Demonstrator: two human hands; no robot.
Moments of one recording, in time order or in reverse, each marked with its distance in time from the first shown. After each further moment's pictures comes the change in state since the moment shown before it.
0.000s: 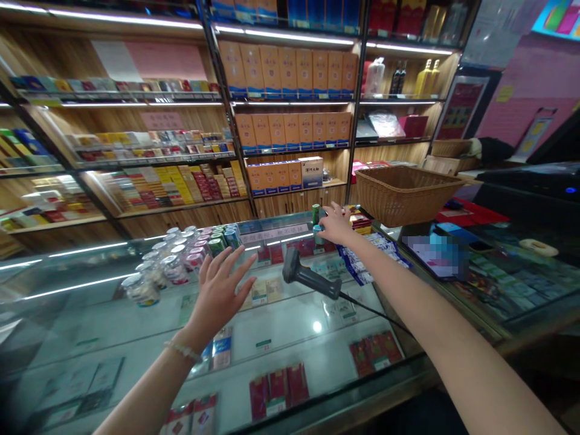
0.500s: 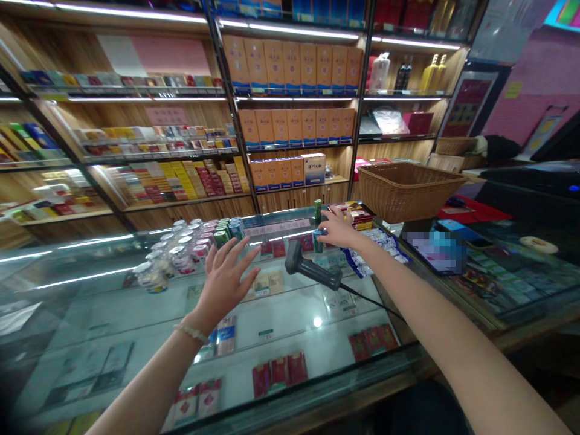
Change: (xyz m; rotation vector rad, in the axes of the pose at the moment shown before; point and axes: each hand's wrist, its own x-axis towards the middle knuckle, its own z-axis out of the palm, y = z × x) left_hand 0.000 0.004 -0.006 -0.035 -0.030 -0.012; right_hand -0.031 -0.004 -0.007 0.064 -0.064 -0.128
